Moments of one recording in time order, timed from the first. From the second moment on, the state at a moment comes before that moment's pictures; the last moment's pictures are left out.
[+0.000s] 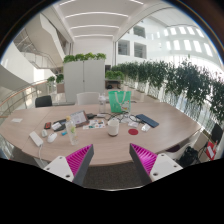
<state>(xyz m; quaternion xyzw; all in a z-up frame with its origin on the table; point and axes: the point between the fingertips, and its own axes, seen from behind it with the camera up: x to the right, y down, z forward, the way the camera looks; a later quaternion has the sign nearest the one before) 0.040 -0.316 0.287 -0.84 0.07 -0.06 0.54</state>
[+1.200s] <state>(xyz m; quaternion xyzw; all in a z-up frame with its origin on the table) -0.190 0.089 0.083 -0.79 -0.06 0.06 0.61</state>
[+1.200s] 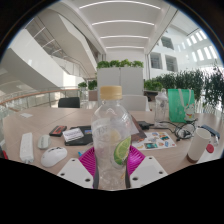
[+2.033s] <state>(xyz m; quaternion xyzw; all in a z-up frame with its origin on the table) -0.002 0.126 0.211 -0.39 0.57 0.69 0.20</state>
